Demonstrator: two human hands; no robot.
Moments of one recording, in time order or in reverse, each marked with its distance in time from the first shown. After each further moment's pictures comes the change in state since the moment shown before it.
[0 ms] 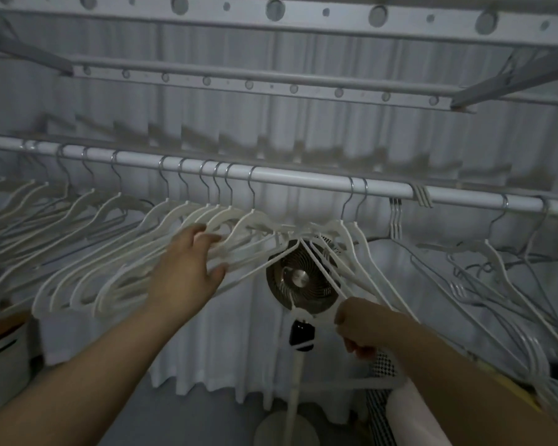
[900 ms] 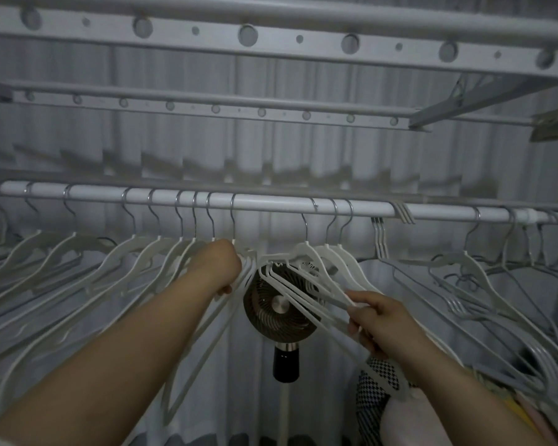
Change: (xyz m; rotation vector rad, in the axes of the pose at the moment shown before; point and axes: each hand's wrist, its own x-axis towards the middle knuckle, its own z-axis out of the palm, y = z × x) left_hand 0.102 0.032 0.046 -0.062 -0.522 -0.319; right_hand -0.022 0.000 -0.008 0.947 0.574 -0.164
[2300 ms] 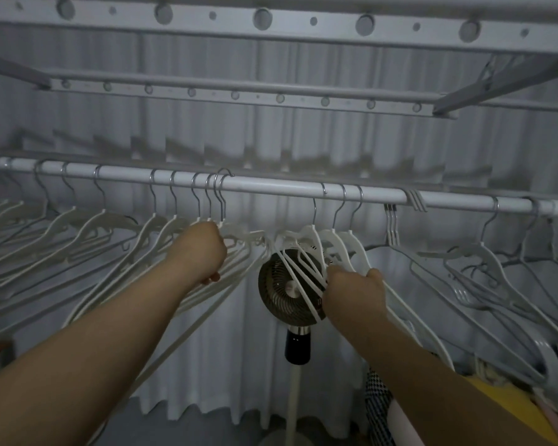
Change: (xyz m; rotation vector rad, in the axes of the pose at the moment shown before) left_hand -0.043 -0.026 -0.023 -0.152 0.104 -0.043; right_hand 0.019 -0.006 0.043 -1.283 0.137 -0.389
